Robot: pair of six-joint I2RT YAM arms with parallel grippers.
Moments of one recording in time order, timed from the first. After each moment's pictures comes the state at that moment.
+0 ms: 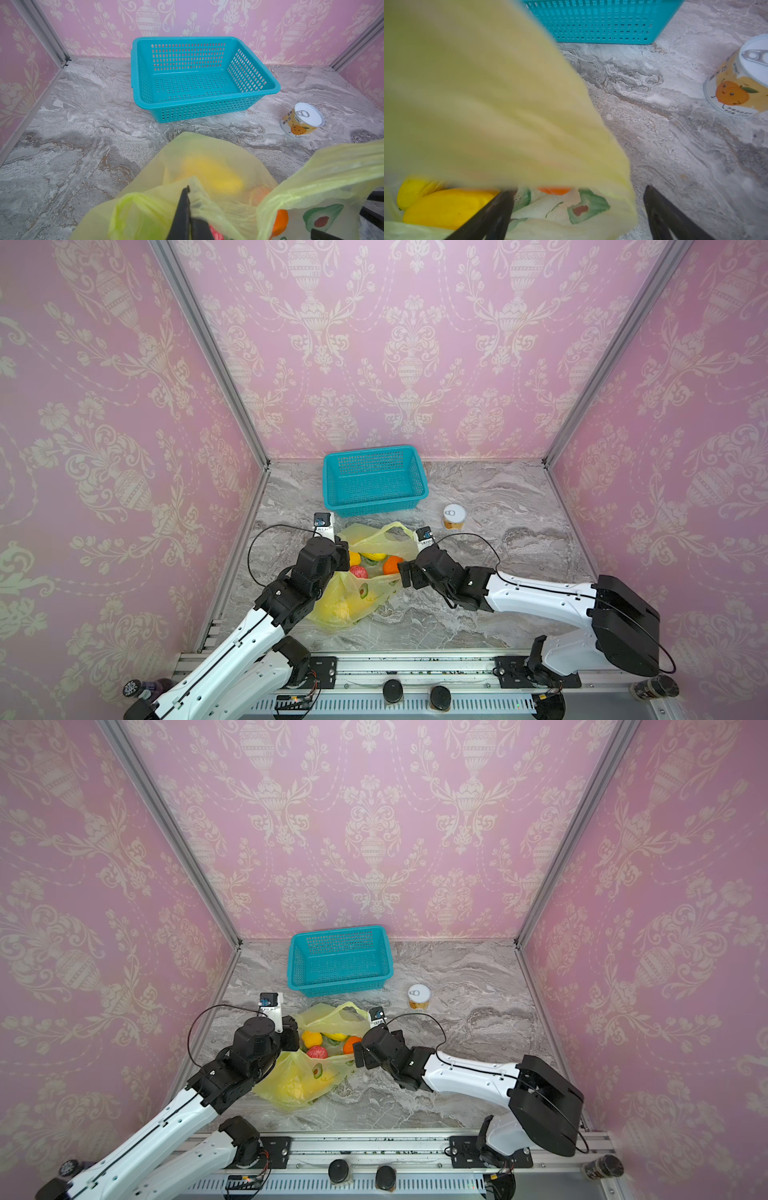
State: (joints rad) left arm -0.57 0.75 0.63 -0.37 -0.38 -0.35; right arm 1.00 1.45 0.80 -0.09 0.38 0.56
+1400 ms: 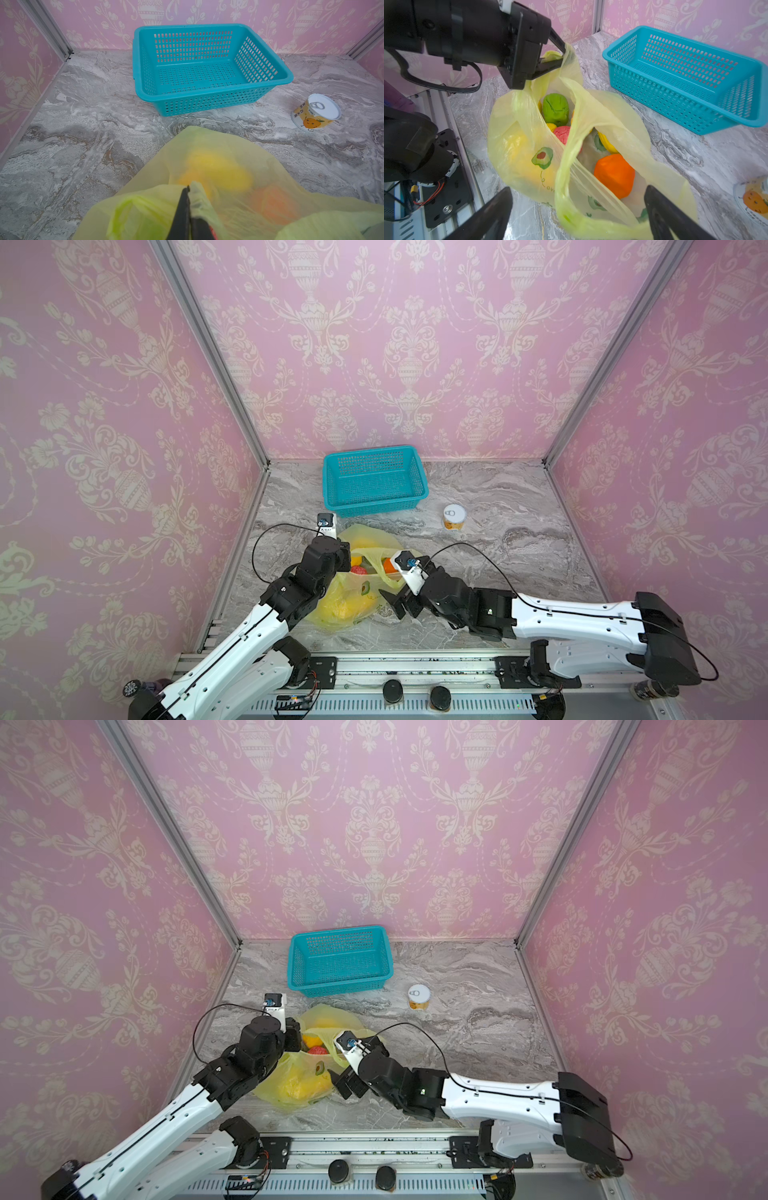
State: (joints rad) left arm -0.57 0.80 0.63 -0.37 -0.39 -0.35; right arm 1.26 1.32 0.87 -0.03 0.40 0.16
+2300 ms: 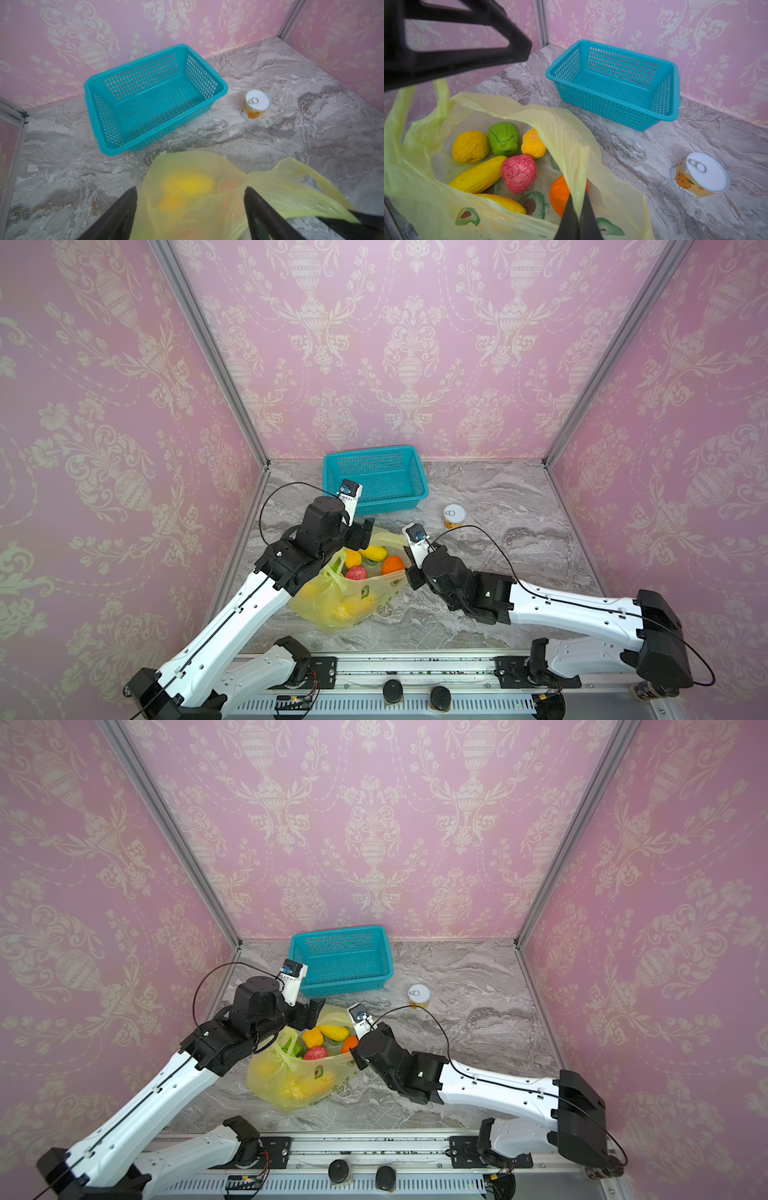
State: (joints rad) left arm -0.59 1.03 1.09 -0.65 -0.12 -0.09; right arm 1.11 1.28 0.92 -0.10 0.53 0.24
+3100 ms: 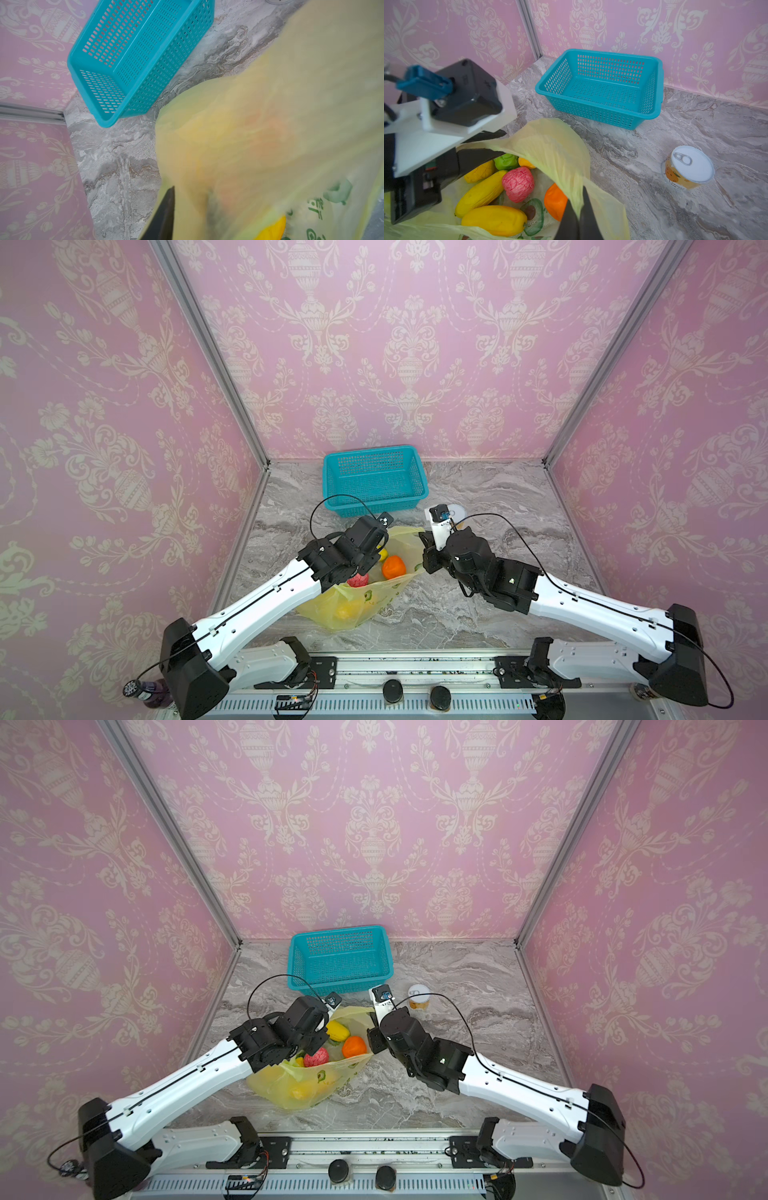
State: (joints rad) left arm -0.78 1.18 1.06 -0.81 -0.44 0.08; right arm 1.01 1.15 0.95 -0.20 0.42 0.29
